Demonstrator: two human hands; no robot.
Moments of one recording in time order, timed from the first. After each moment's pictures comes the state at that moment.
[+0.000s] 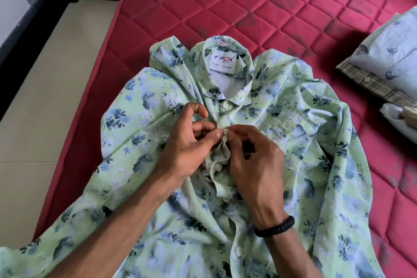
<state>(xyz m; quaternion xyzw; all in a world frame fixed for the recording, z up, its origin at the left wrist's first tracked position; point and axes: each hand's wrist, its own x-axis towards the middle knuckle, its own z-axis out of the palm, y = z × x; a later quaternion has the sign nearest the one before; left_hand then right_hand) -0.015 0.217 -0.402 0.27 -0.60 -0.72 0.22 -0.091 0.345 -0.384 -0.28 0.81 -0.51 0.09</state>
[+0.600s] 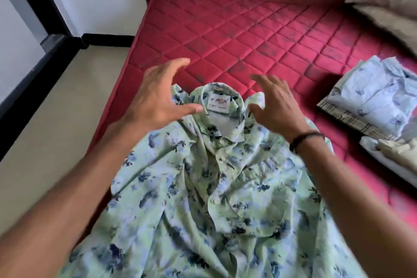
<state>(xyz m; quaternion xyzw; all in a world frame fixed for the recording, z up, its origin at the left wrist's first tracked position) -0.039 0.088 -0.298 0.23 -0.92 -0.26 0.21 -0.255 0.274 -0.314 -0.47 0.86 -0.18 -0.04</state>
